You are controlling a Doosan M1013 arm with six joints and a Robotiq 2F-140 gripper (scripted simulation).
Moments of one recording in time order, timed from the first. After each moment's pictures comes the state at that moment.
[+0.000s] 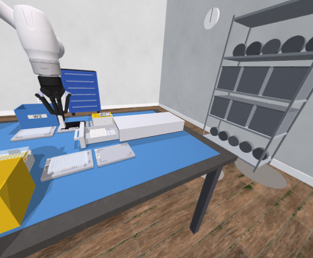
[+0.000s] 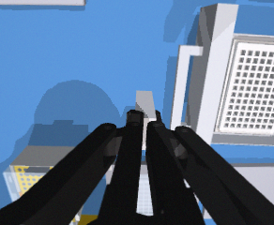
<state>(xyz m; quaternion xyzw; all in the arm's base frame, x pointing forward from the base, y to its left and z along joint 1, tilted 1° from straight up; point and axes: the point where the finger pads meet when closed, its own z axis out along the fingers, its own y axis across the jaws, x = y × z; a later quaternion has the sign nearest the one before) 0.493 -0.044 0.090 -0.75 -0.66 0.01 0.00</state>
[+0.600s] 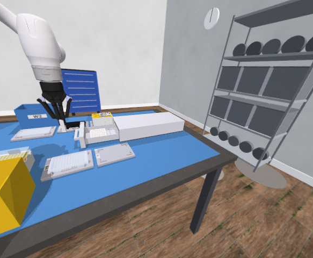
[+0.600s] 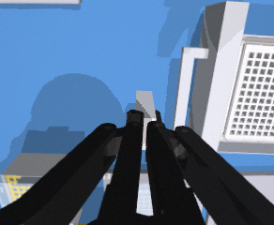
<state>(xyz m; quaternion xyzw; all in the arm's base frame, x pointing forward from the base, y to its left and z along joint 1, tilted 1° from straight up) 0.493 -0.044 0.069 -0.75 -0.66 0.01 0.00</state>
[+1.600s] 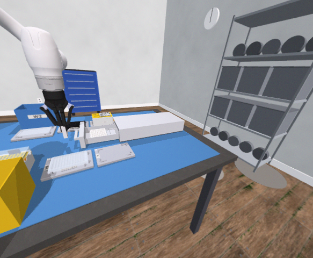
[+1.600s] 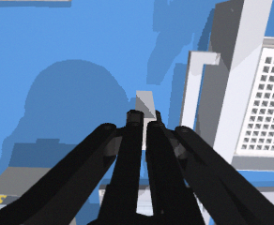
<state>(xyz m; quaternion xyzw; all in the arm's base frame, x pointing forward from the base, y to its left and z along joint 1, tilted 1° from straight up) 0.493 -0.044 0.034 -0.75 -0.66 0.01 0.00</state>
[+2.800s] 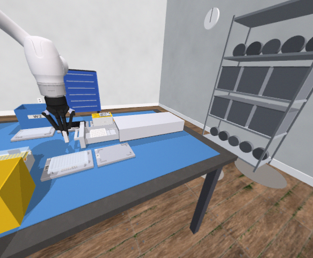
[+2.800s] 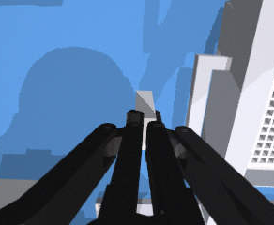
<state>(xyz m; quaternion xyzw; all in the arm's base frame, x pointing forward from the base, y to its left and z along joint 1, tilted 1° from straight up) 0.492 -0.044 0.009 -0.75 -0.66 0.01 0.00</state>
